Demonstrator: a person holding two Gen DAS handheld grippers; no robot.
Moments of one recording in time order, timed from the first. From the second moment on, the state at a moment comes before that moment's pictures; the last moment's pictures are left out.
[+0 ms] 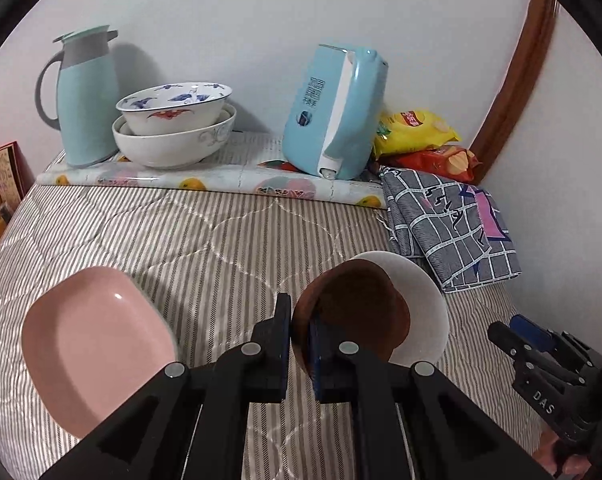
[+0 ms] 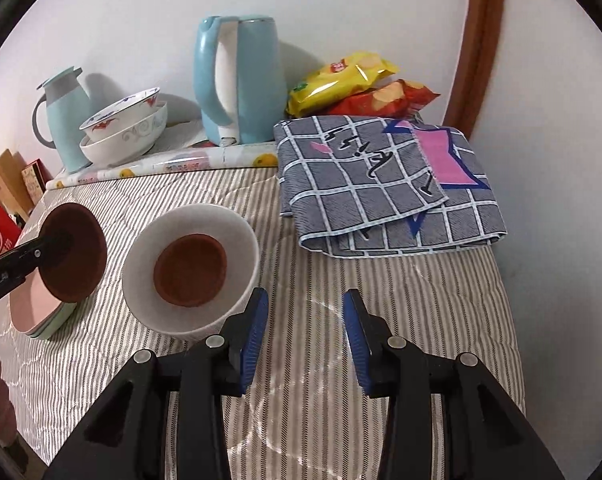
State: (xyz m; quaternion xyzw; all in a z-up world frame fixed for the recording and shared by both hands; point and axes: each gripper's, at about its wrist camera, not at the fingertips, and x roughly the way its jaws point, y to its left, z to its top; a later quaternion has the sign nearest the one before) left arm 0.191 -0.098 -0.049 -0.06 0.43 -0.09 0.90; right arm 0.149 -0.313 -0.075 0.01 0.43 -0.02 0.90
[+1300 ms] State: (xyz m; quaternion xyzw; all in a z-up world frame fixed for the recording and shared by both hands) left arm 0.238 -0.161 -0.103 -0.04 0.49 -0.13 0.86; right arm 0.153 -0.353 -0.102 0.04 0.45 -0.05 0.89
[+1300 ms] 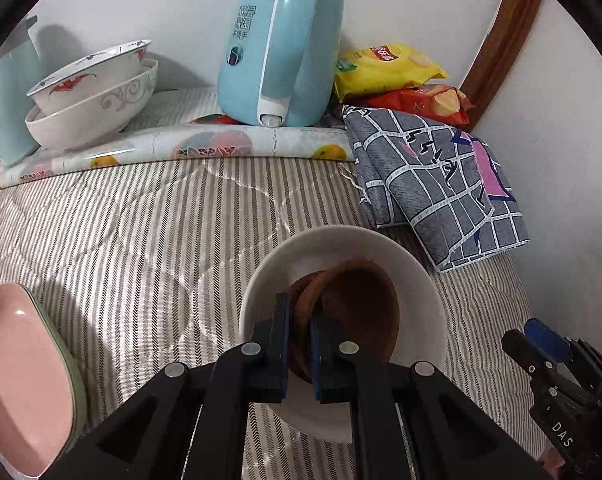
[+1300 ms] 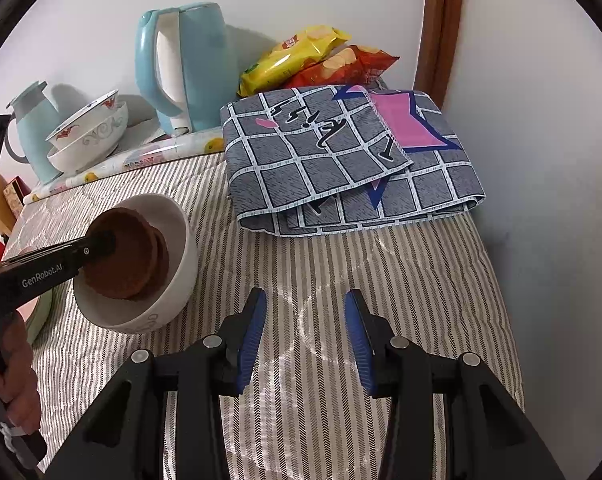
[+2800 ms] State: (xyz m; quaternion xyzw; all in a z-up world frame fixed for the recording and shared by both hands) left arm 0.227 -0.134 -0.080 -0.02 0.48 -0.14 0.87; right arm 0.170 -0.306 -0.089 0.05 0.45 0.01 0.89
